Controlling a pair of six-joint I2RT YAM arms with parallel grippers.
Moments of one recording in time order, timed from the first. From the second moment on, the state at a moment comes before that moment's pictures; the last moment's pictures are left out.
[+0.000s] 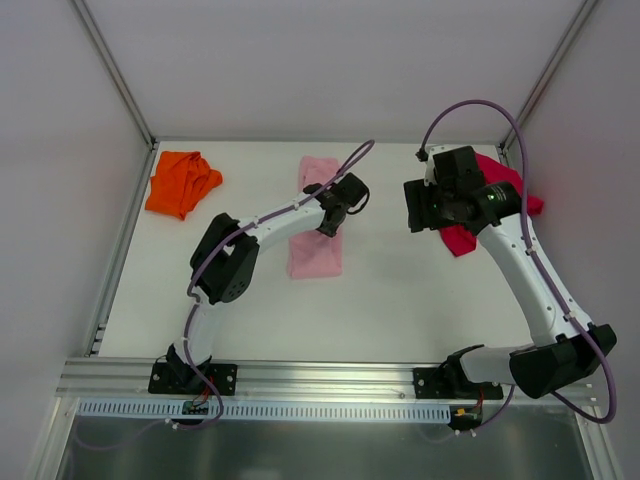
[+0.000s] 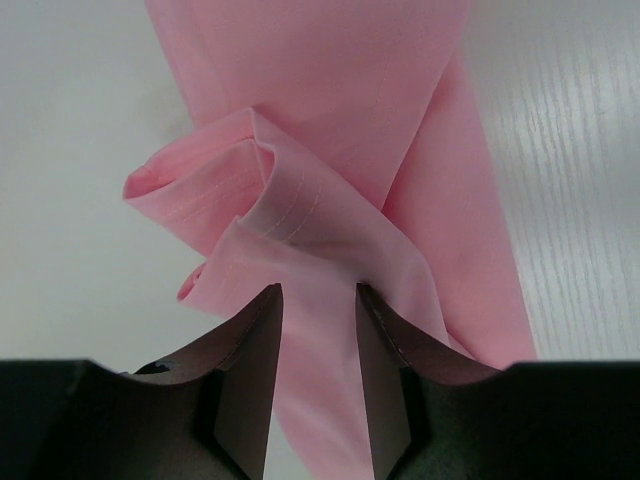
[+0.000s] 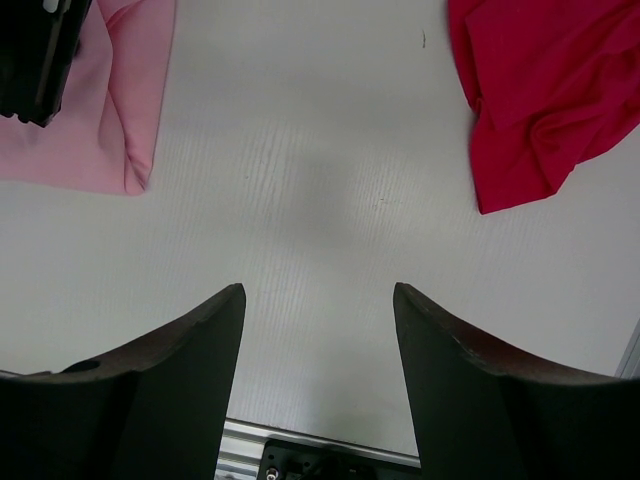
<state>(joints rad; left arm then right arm) -0.79 2.14 1.76 -0.77 -0.49 -0.23 0.39 1.31 1.48 -1.07 0.10 0.09</state>
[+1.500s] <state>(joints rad) -0.85 1.75 1.44 -0.65 -0.48 -0.33 0.44 1.29 1.47 -1.10 0.09 0.08</state>
